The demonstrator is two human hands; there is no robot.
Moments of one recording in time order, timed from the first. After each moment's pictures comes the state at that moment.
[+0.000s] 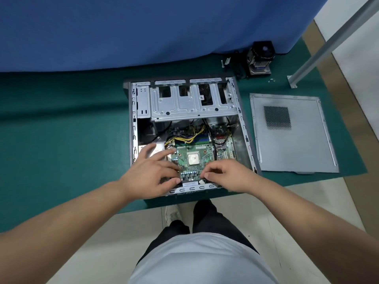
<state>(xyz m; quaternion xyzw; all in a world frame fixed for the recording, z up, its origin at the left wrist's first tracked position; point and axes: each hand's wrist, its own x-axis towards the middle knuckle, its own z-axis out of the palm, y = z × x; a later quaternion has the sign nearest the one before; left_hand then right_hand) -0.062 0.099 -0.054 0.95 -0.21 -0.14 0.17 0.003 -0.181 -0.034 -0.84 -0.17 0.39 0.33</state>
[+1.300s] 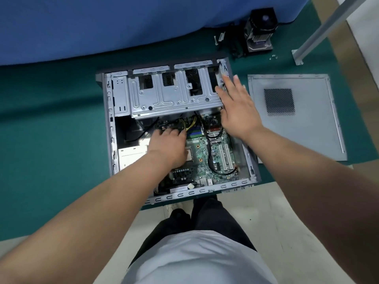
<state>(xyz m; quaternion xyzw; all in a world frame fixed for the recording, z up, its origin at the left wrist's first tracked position) 0.043 0.008 -0.079 0.95 -0.06 -0.29 0.01 0.140 -0.199 -0.067 -0.97 -0.19 0.08 0.08</state>
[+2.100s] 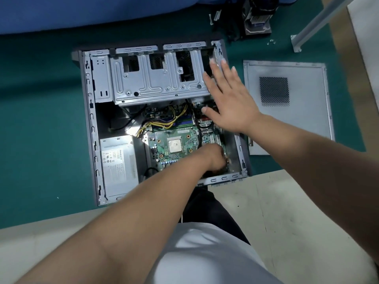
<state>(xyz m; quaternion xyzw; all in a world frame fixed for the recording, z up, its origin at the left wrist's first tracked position) 0.044 -0.117 -0.108 0.82 -0.03 -0.48 0.30 0.147 -0.210 -0.064 -0.94 -0.33 0.09 -0.04</state>
